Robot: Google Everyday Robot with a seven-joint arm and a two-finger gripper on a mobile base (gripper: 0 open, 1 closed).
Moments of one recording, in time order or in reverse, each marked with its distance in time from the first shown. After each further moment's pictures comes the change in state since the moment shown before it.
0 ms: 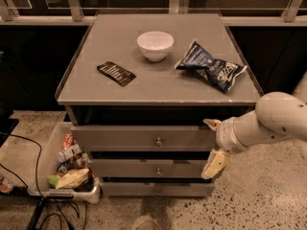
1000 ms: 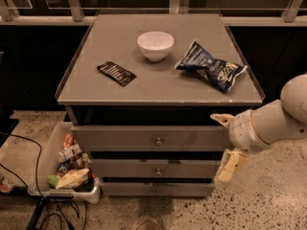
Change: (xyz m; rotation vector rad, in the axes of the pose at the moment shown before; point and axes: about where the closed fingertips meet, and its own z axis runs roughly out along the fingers) arm -0.030 0.030 -0.072 -0.026 0.007 -0.050
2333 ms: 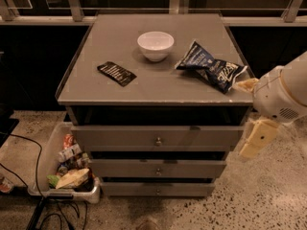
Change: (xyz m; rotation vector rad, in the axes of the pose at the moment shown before) arm -0.043 -0.016 -0.115 0.062 0.137 0.058
